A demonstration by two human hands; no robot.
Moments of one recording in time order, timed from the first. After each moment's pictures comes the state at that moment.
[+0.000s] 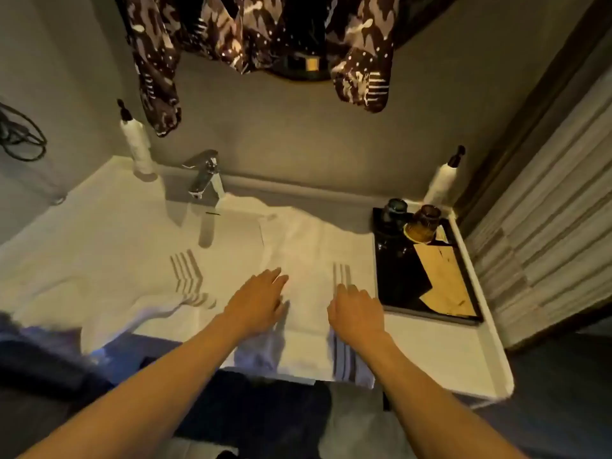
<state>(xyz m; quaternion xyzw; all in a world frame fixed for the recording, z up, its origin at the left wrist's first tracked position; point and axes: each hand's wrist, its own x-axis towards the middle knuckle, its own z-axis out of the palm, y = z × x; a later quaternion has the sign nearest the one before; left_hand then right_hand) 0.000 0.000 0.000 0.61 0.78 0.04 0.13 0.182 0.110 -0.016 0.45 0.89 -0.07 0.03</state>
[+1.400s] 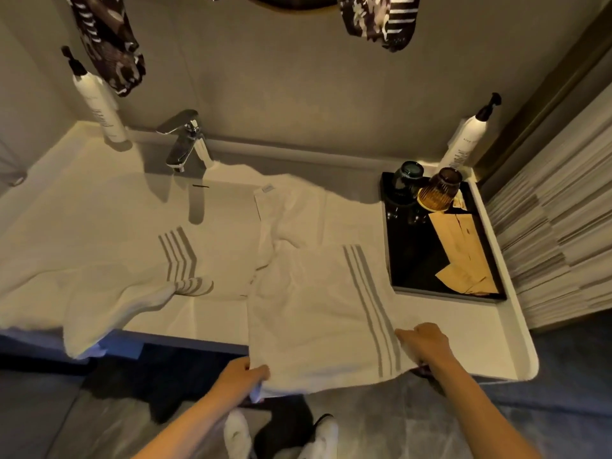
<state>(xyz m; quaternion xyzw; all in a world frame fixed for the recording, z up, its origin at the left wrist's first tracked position) 0.023 -0.082 -0.092 0.09 0.76 0.25 0.59 0.283 0.146 -0.076 0.71 0.57 -0.41 0.07</state>
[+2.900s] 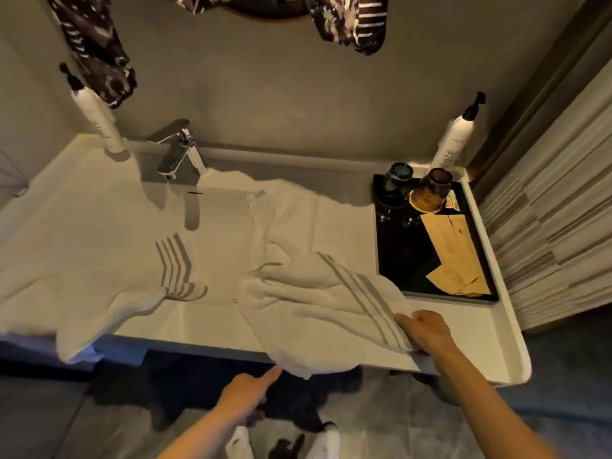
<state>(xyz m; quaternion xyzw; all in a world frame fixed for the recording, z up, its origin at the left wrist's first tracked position) 0.067 -0.059 -0.085 -0.02 0.79 0.23 0.57 0.304 0.174 -0.078 0.68 0.48 -0.54 -0.10</state>
